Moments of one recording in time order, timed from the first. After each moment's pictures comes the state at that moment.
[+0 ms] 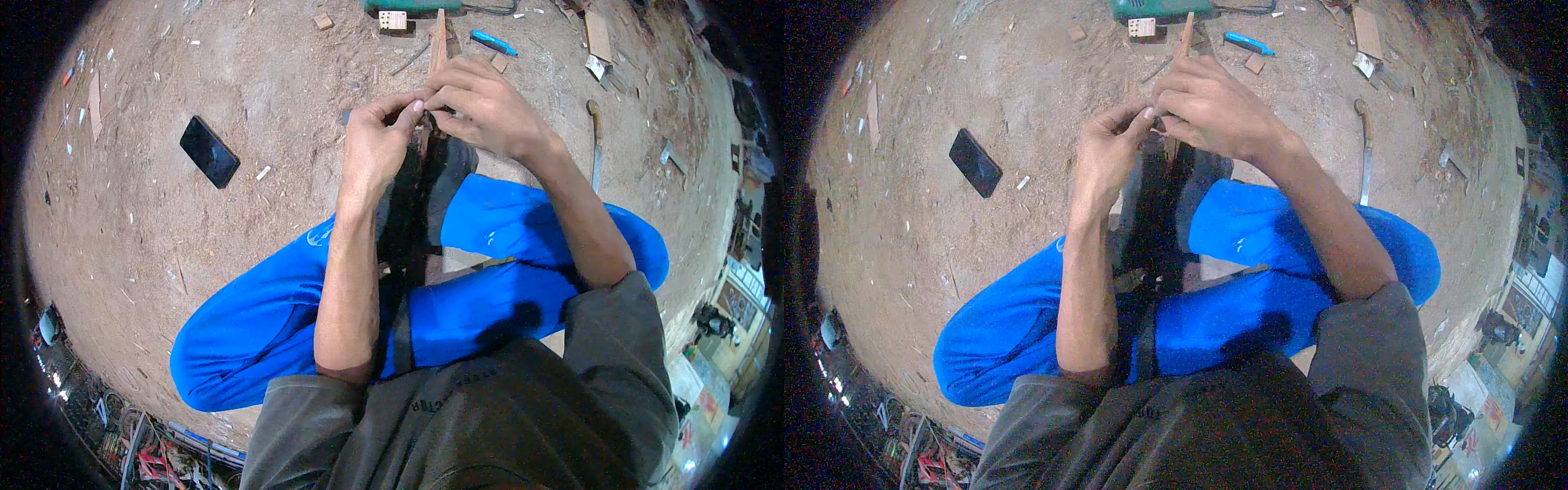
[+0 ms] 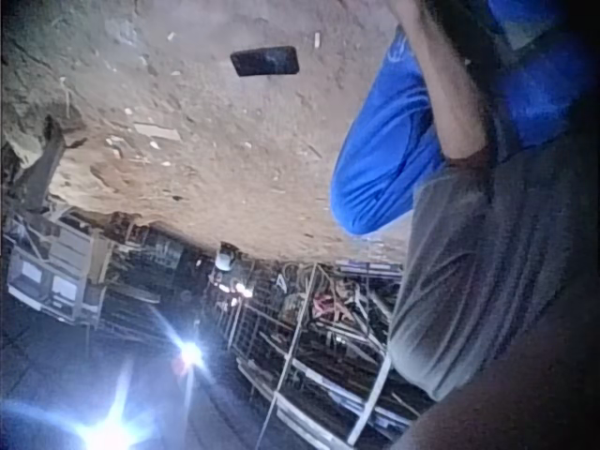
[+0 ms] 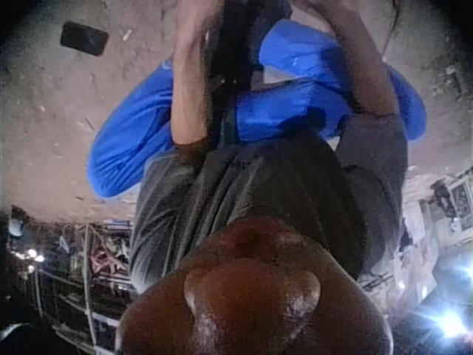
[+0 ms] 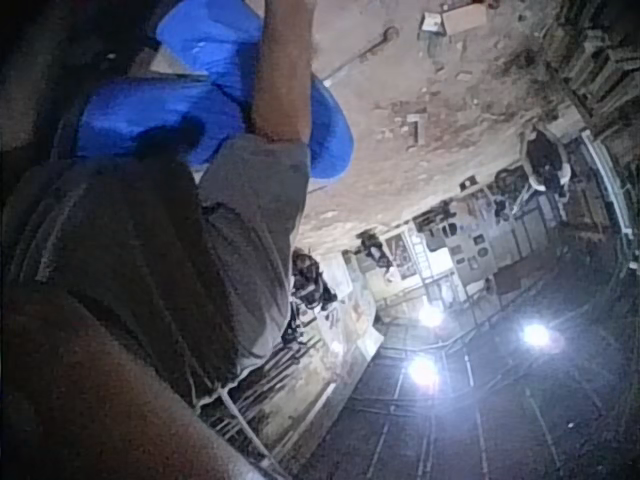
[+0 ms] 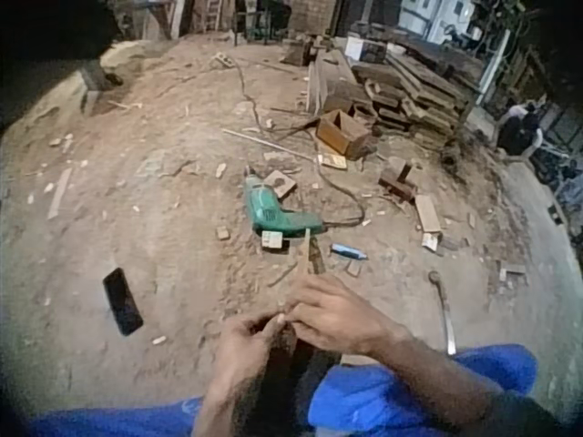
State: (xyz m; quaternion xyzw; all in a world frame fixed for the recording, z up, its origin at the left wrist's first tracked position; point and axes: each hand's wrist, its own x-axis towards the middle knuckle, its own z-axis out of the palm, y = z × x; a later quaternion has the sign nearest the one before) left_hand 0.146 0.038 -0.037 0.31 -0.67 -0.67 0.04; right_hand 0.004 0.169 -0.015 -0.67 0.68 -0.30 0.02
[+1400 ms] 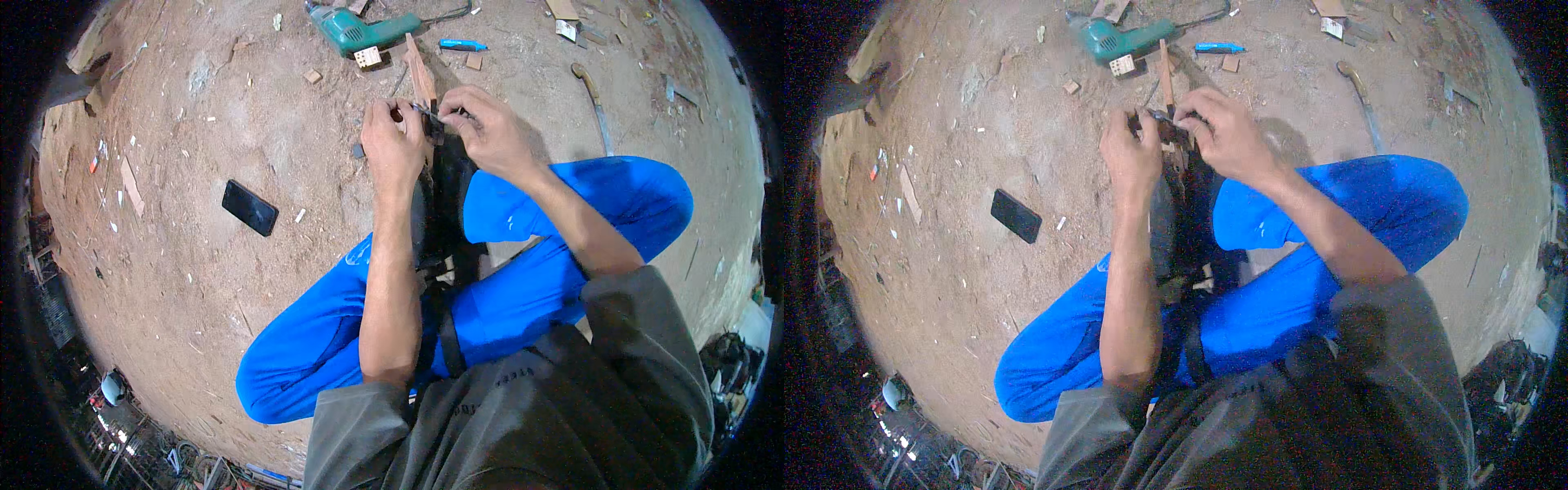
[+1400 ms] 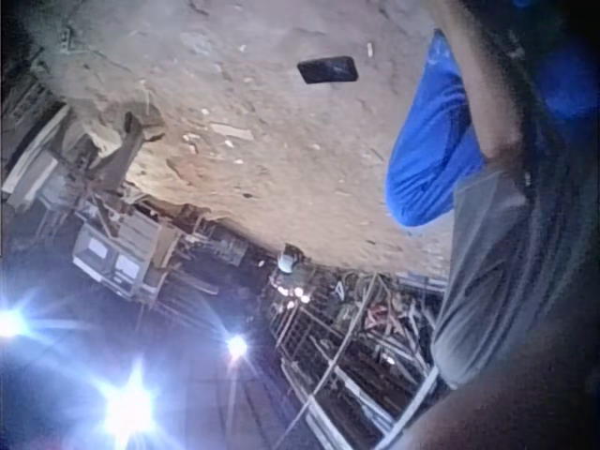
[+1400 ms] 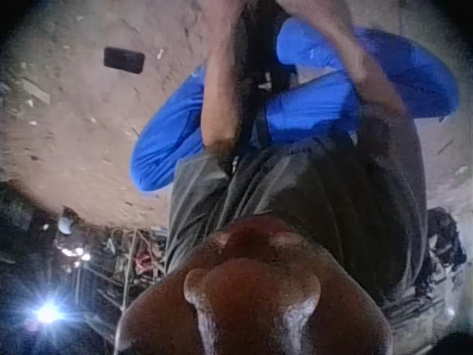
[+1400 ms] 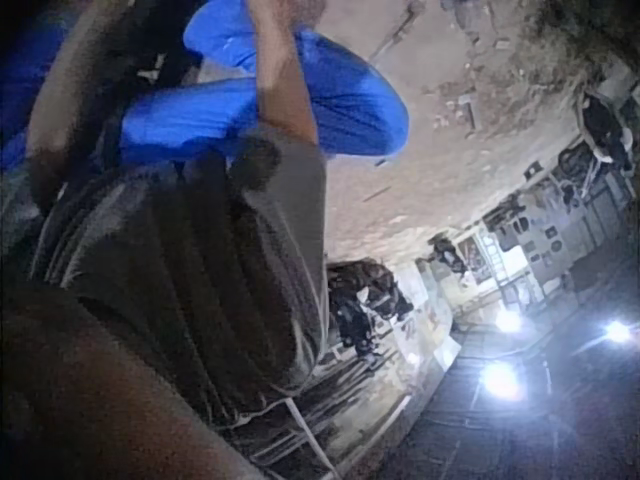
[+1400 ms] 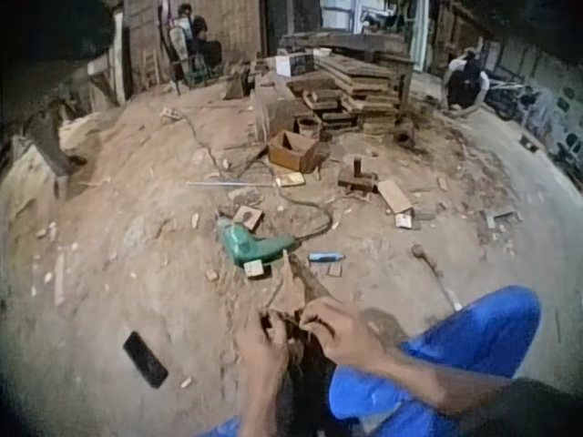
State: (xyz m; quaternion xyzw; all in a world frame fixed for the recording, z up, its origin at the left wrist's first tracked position) left_hand 0.114 0.062 -0.045 0.22 -0.86 -0.39 0.23; right_hand 0.055 0.212 -0.017 -0.37 0.79 -0.49 0.02
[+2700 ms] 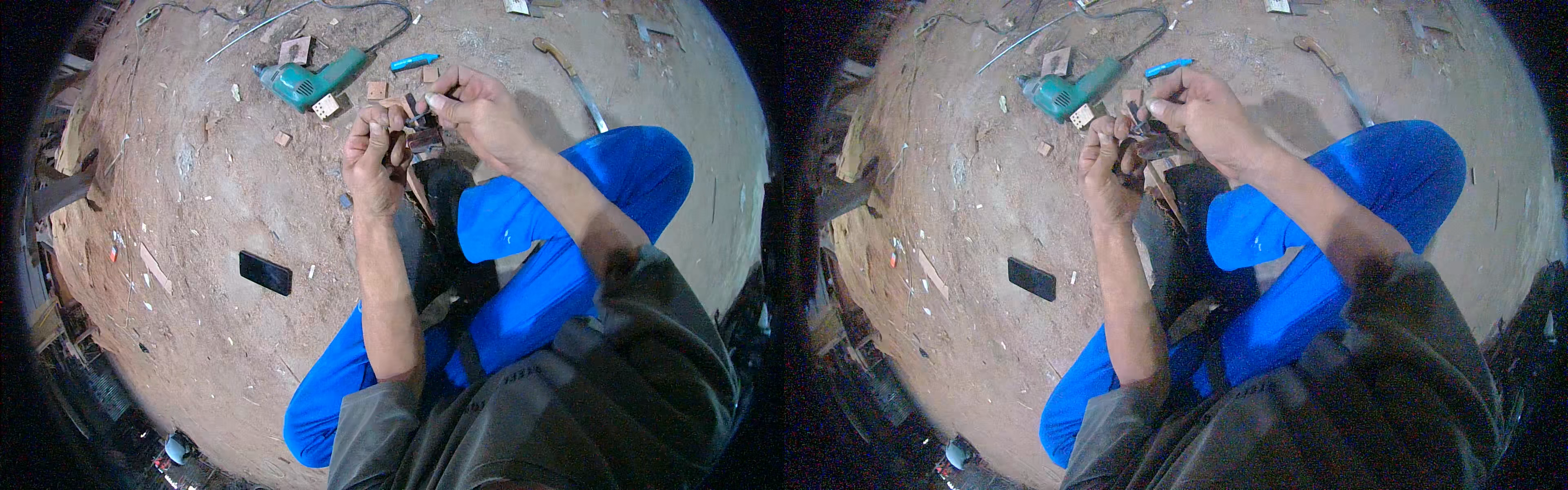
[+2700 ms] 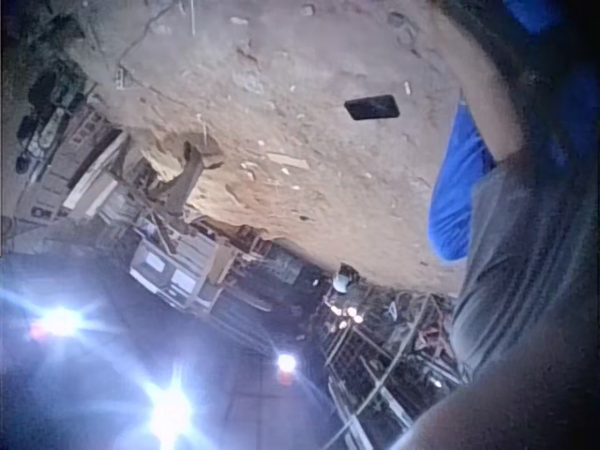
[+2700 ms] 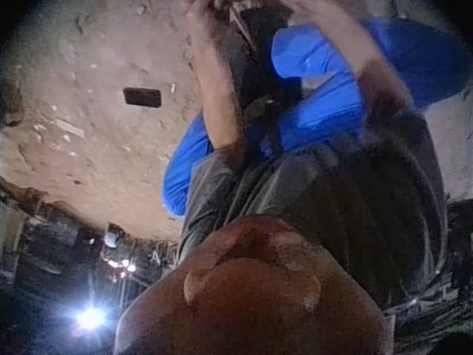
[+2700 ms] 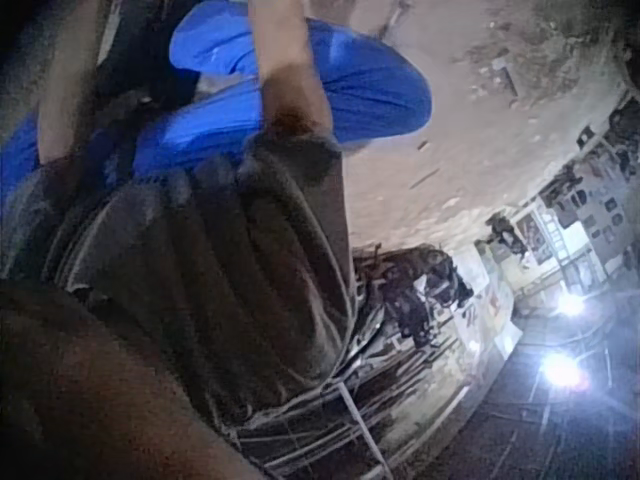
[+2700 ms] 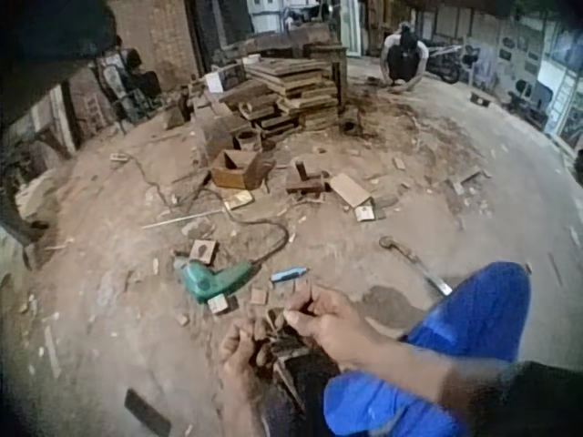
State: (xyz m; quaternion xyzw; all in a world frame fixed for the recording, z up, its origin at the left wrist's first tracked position) left_hand 0.077 0.069 -0.033 0.04 -0.39 -0.92 0.02; right_hand 0.019 0.229 -0.003 -0.06 0.56 -0.81 0.19
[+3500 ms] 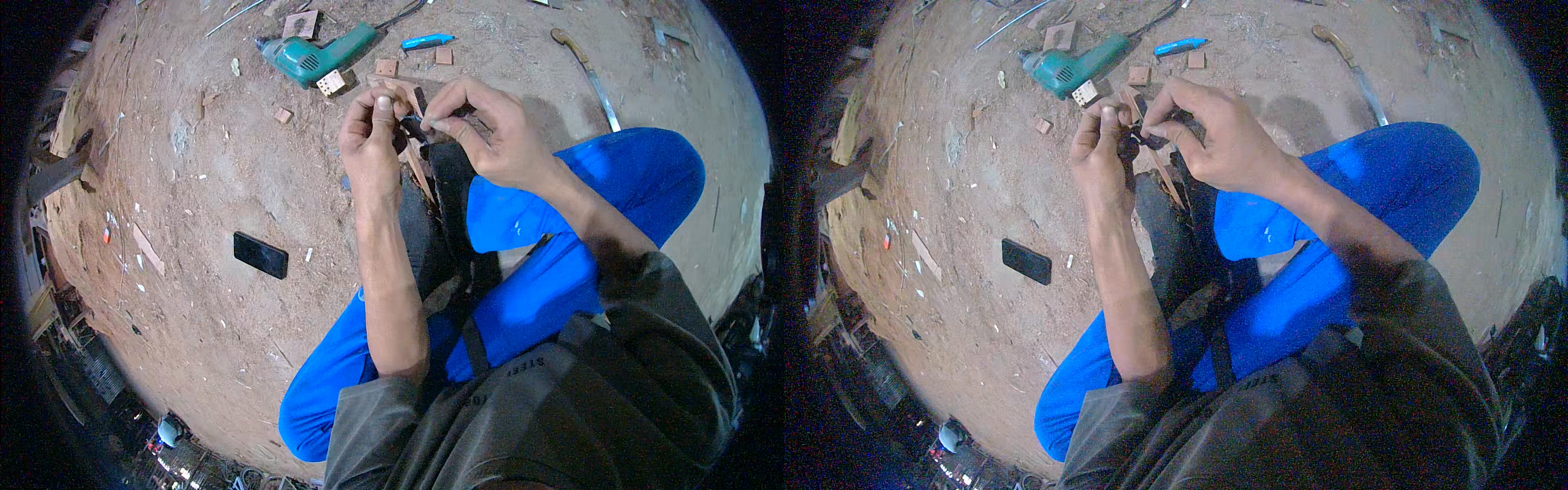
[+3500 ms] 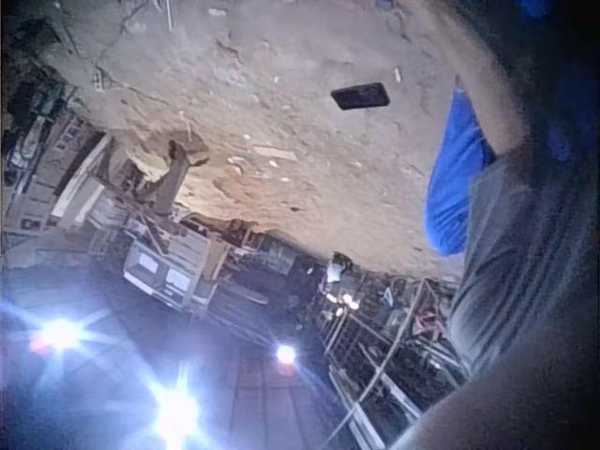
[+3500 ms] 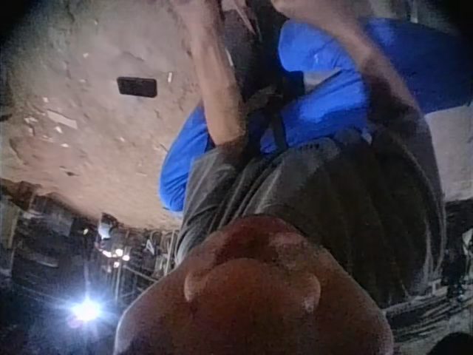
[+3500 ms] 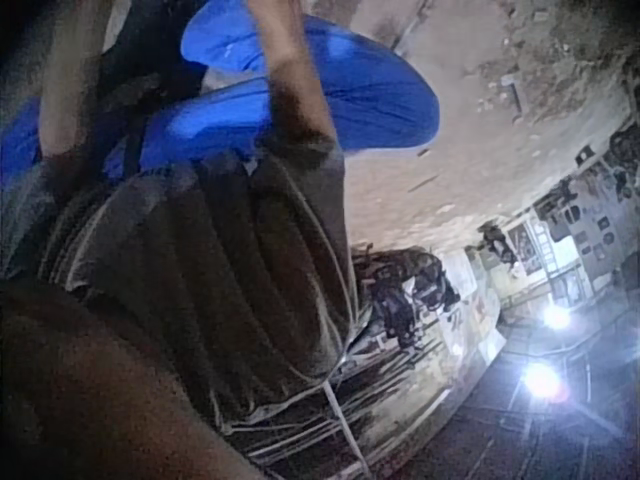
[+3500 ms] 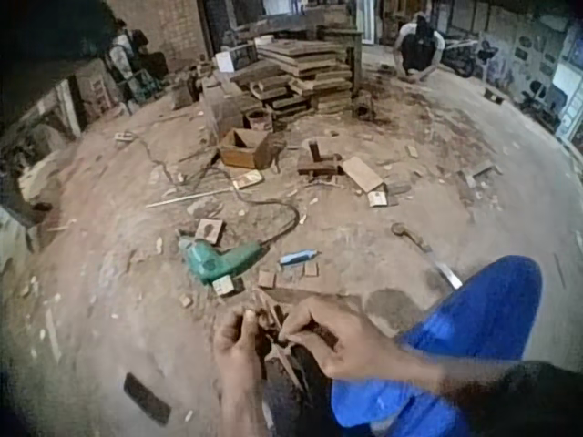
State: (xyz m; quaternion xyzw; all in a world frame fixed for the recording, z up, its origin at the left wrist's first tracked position) left_hand 0.079 0.068 -0.021 0.20 -0.57 -0.80 0.09; right_hand 0.043 0.226 0.000 -0.31 0.73 -0.61 0.03
